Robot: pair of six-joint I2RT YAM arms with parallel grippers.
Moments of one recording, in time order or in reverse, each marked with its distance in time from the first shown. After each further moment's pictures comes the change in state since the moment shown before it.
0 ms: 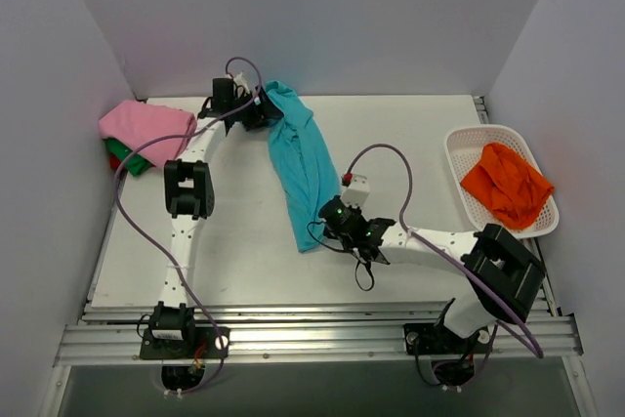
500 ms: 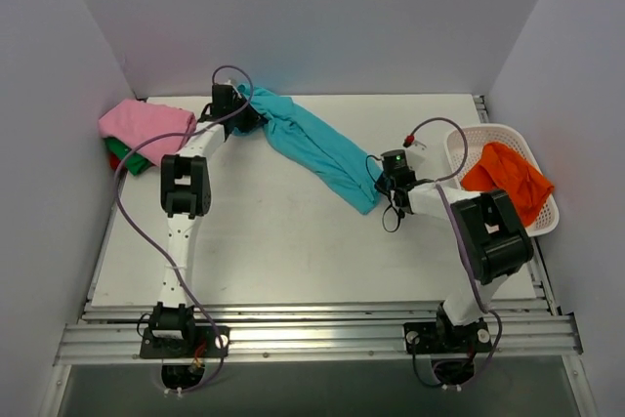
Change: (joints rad) left arm -0.002 -0.119 -0.264 0.129 -0.247 -0.172; right arm -0.592 0.229 0.089 0.163 -0.212 -0.167
